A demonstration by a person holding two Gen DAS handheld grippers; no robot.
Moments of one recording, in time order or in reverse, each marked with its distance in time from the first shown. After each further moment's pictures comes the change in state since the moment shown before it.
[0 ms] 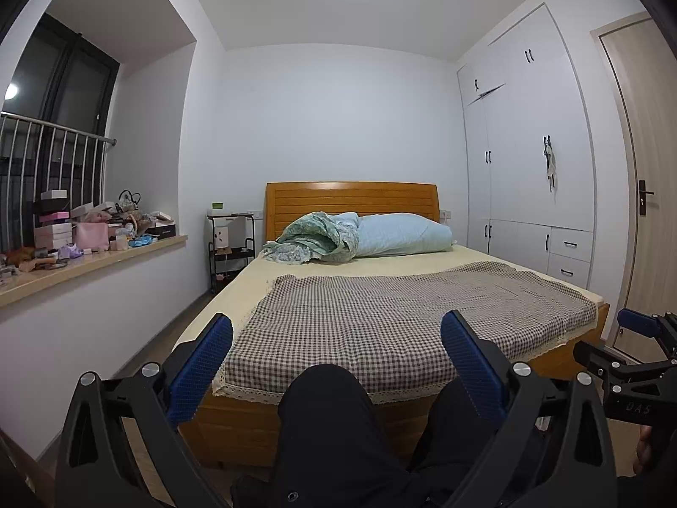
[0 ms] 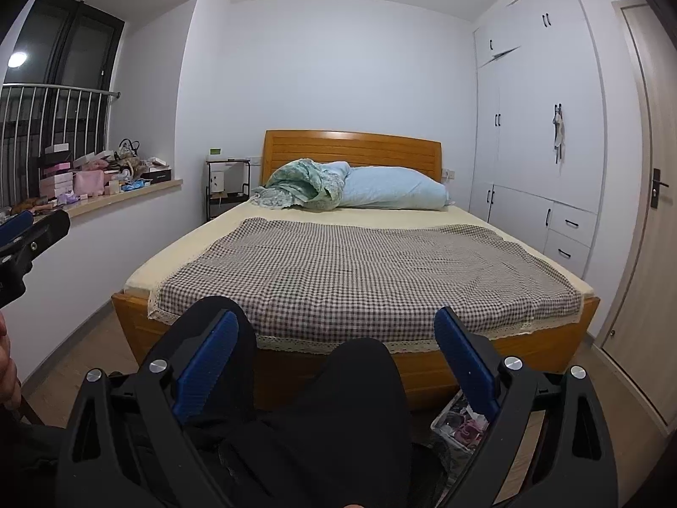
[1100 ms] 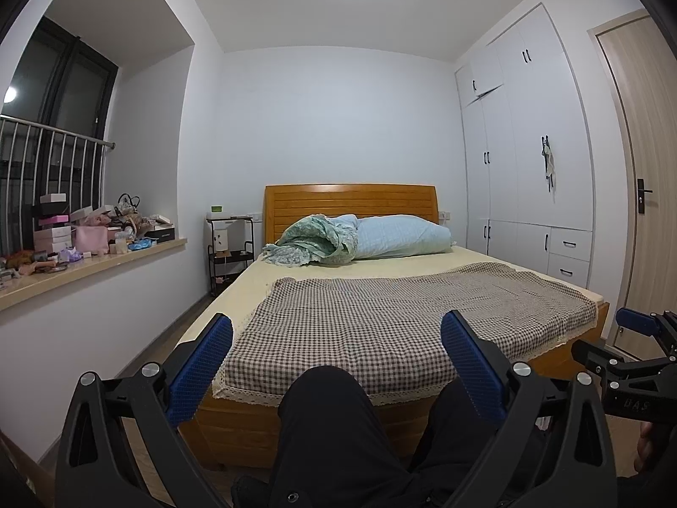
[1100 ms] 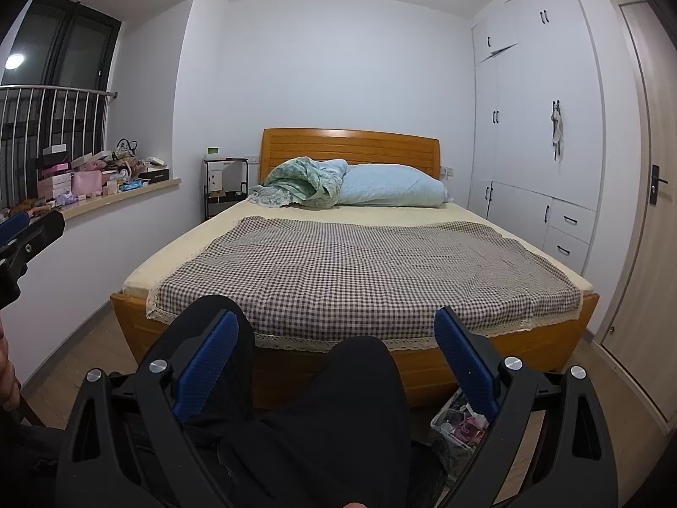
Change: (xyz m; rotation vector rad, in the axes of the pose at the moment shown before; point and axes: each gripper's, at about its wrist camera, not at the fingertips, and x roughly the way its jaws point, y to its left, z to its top) left arm 0.000 0.002 -0.002 0.007 -0.009 -0.007; right arm -0.003 0.001 0.001 0.007 0.004 -0.005
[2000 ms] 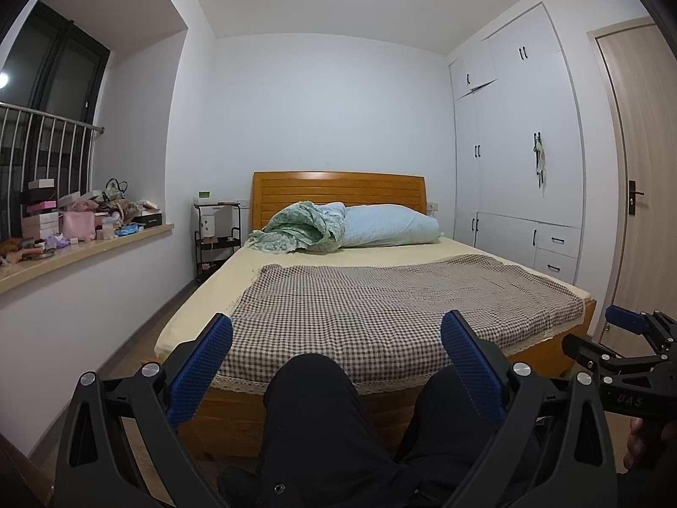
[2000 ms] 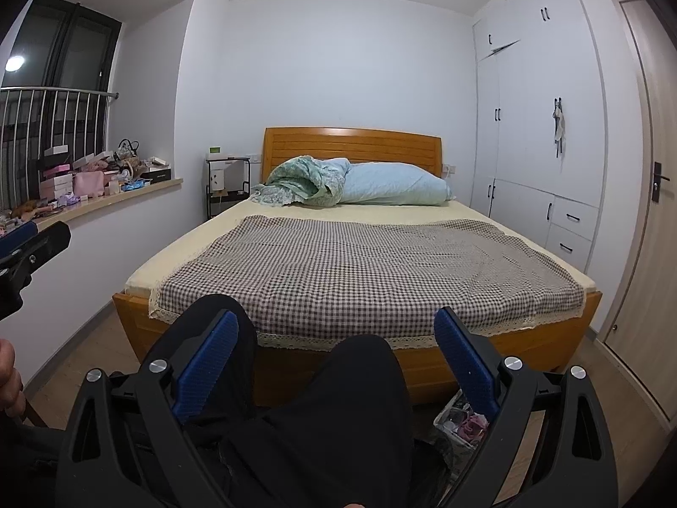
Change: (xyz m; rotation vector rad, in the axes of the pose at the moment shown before) left arm 0.009 0.008 -0.001 -0.022 0.043 -0.053; right arm 0.001 -0.006 0.000 0.004 0.005 0.010
